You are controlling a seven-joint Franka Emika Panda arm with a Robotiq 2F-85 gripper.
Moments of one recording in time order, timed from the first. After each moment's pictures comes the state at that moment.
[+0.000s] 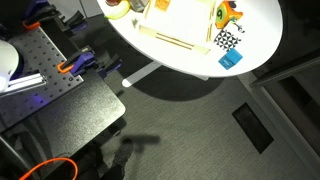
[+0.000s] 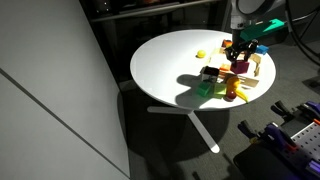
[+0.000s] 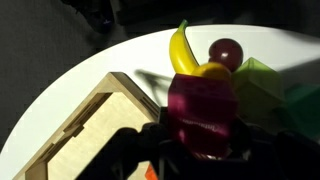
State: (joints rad) arm 0.10 0.19 -0.05 -2.25 -0.10 2.20 0.37
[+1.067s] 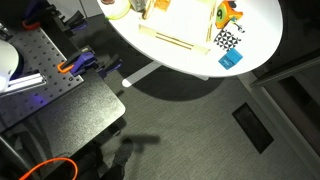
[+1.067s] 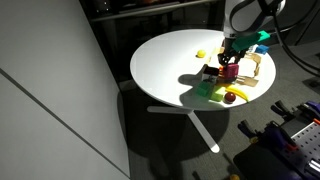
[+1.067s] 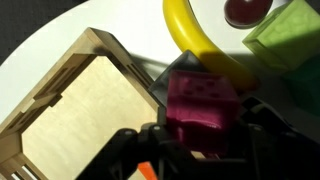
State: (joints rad) arm 0.10 0.32 -0.05 -2.22 -0.16 2.40 0.37
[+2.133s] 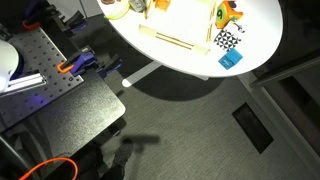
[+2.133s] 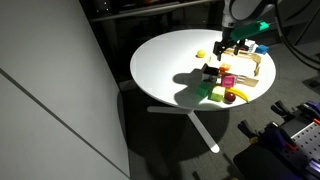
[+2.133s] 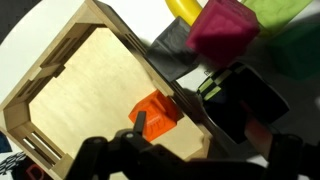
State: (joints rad) arm 0.11 0.28 -0.05 -2.18 -0.16 2.39 0.37
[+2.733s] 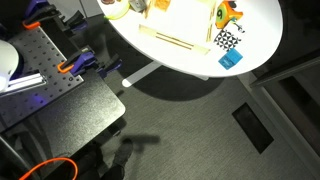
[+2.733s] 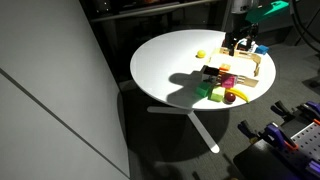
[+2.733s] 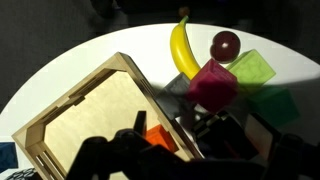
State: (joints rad) arm 0.09 0.13 -0.03 -2.18 -0.10 2.08 0.21
